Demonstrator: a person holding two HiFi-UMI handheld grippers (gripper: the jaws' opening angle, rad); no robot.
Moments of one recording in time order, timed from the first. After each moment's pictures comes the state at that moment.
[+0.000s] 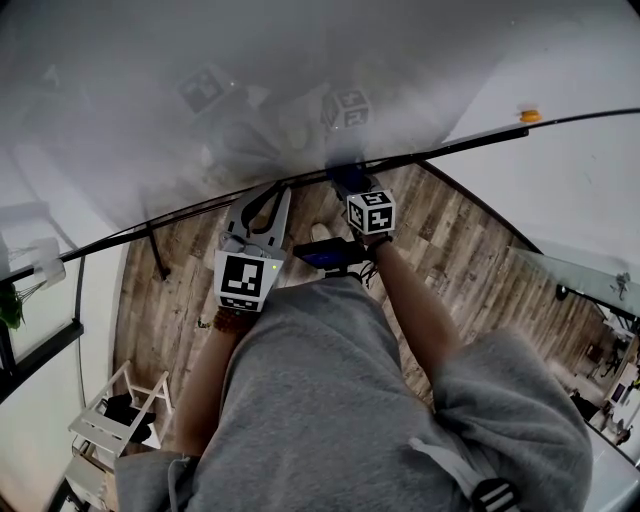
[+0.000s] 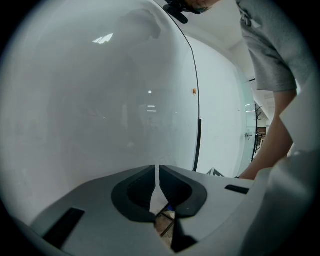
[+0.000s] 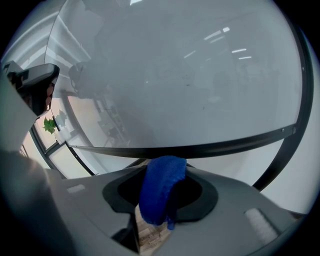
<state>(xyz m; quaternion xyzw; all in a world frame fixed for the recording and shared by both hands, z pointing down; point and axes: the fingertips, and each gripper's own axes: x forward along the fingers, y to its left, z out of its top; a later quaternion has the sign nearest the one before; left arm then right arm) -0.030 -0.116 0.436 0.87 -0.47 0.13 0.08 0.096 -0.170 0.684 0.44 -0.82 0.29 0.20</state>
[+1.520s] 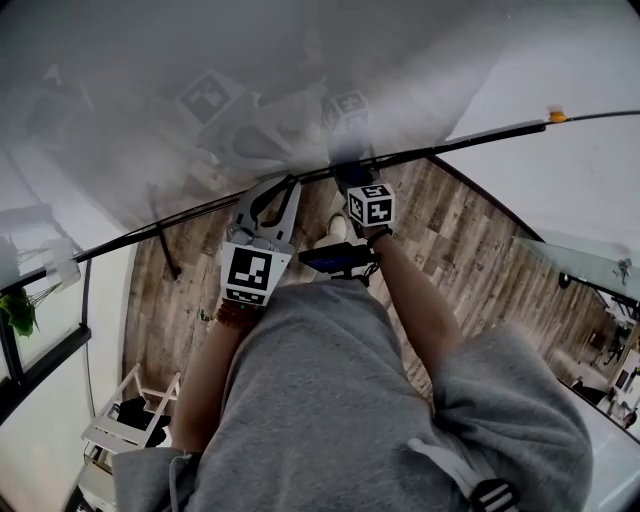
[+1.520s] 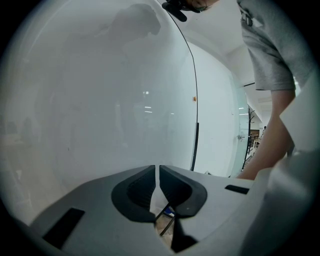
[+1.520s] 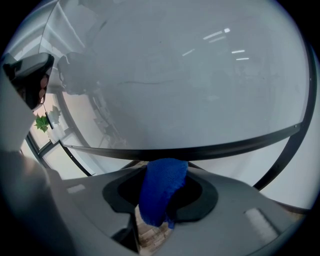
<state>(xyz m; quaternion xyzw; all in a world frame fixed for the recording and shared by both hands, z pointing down) -0.091 -0.109 0.429 0.88 -0.44 0.13 0.09 0.032 -0.162 0.688 0.47 -0.81 0.29 0.21</state>
